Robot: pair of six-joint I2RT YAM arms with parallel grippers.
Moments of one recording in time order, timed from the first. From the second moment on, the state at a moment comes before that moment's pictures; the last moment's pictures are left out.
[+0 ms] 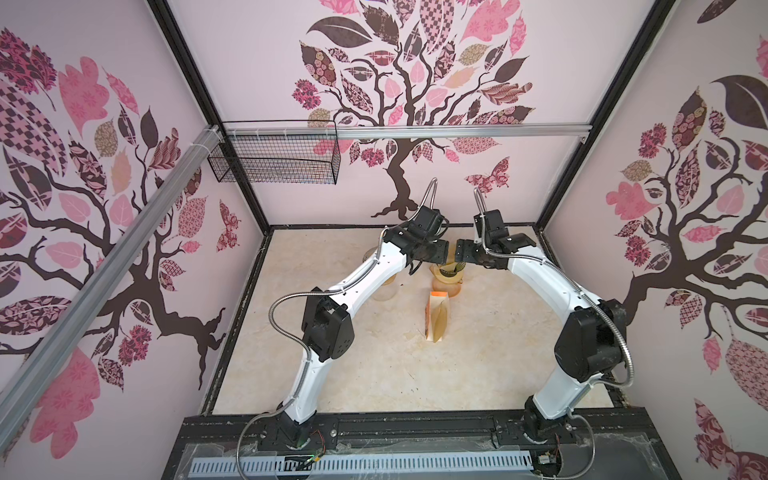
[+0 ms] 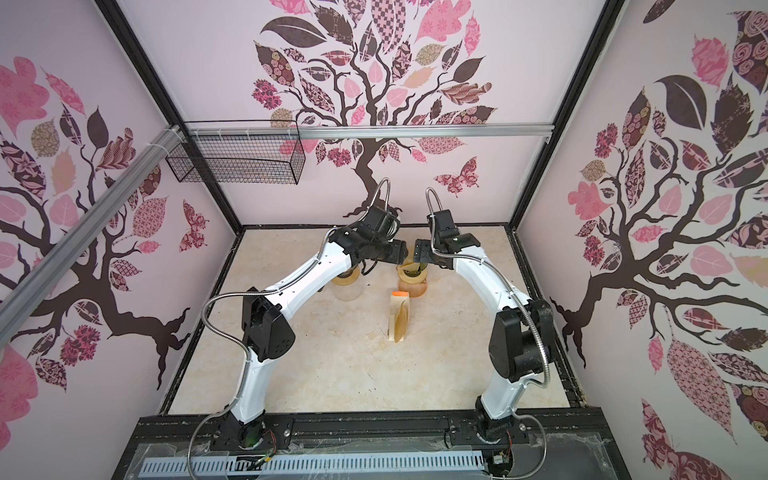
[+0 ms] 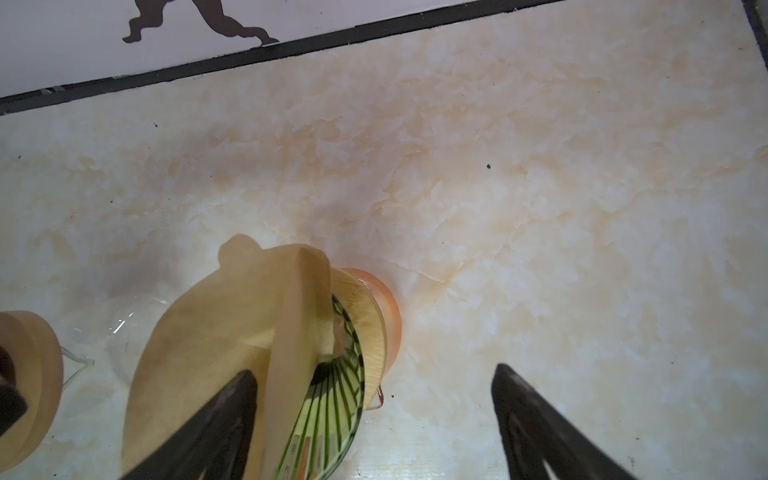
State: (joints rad) left arm -0.70 2.19 2.21 -0.82 0.01 -0.36; right arm 0.28 1.72 1.51 -0.68 0.10 0.37
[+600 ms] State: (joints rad) left arm -0.68 2.26 2.27 -0.85 0.01 -0.36; right arm 0.26 1.72 1.45 -0.66 0.09 0.37
